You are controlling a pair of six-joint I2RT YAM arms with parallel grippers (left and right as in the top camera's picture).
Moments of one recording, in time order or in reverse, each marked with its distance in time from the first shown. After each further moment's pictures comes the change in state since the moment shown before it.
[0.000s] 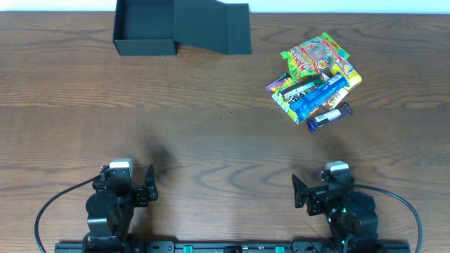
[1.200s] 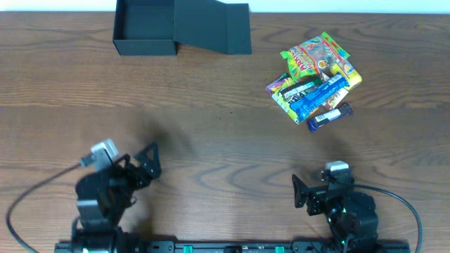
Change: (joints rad) left arm 0.000 0.367 0.211 0.179 0.164 -0.550; right arm 0.000 -0.001 0.000 0.000 -0.001 0.000
